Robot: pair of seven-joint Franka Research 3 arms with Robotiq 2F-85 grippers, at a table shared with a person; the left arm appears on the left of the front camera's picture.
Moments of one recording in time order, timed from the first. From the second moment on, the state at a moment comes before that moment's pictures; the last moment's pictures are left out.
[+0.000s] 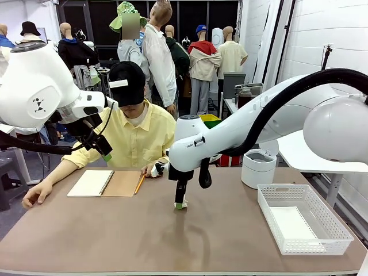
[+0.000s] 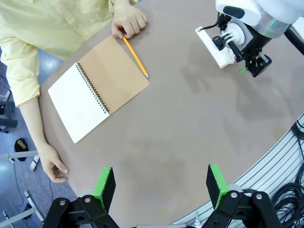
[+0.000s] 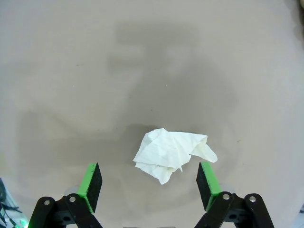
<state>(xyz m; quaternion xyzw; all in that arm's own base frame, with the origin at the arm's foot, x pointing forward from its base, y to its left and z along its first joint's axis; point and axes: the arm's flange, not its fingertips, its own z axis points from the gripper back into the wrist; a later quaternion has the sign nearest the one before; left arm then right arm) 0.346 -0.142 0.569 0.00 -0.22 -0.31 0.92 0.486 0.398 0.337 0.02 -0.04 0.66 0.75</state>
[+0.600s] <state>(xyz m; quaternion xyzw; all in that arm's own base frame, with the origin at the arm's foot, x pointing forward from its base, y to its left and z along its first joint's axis) 0.346 -0.142 0.569 0.00 -0.22 -0.31 0.92 0.506 0.404 0.318 0.04 -0.01 0.65 0.76</state>
